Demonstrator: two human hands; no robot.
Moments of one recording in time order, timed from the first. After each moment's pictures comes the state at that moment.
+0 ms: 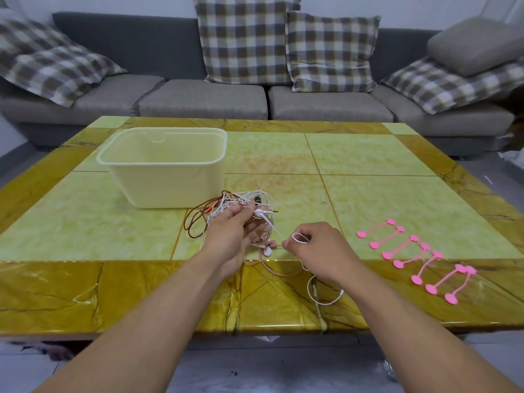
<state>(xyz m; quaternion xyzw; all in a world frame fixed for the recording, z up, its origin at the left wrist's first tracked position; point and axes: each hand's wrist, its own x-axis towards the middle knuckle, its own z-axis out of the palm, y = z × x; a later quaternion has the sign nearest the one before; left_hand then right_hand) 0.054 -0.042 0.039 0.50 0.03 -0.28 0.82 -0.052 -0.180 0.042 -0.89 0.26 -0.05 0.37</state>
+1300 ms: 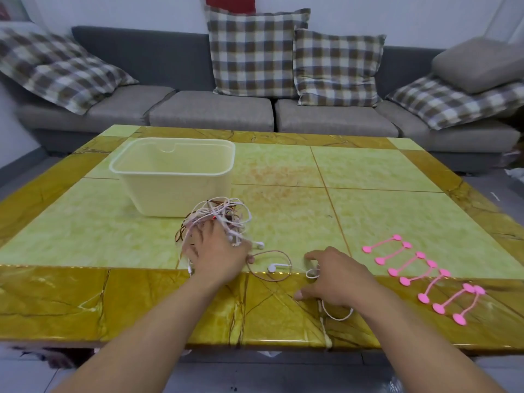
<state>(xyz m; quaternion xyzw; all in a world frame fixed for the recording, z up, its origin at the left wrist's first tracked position) 0.075 -0.018 0.002 0.93 -0.10 -0.03 0.34 -0.063 -0.186 0.049 -0.94 0.26 0.14 0.15</state>
